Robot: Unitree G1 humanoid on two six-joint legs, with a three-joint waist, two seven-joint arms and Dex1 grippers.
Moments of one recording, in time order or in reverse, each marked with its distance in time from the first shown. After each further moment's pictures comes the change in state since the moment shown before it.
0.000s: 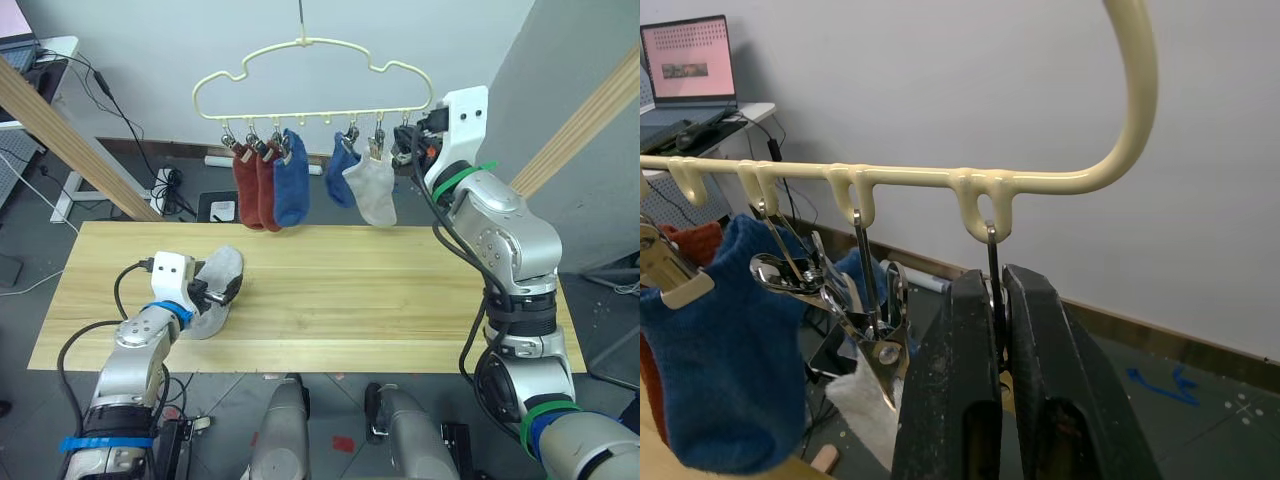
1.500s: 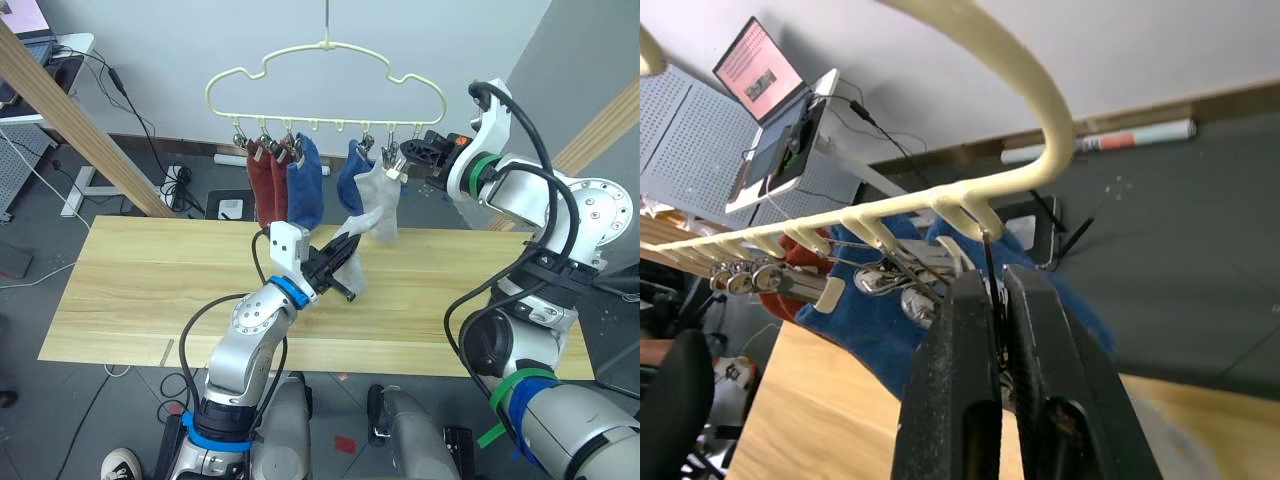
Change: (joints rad) left arm -0.059 -0.452 -0.262 -0.515 -0.106 0.072 -0.008; right arm -0.258 0.145 -0.580 0.009 0.314 0.782 -0.213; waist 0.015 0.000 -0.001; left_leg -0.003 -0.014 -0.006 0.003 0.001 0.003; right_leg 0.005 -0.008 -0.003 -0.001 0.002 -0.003
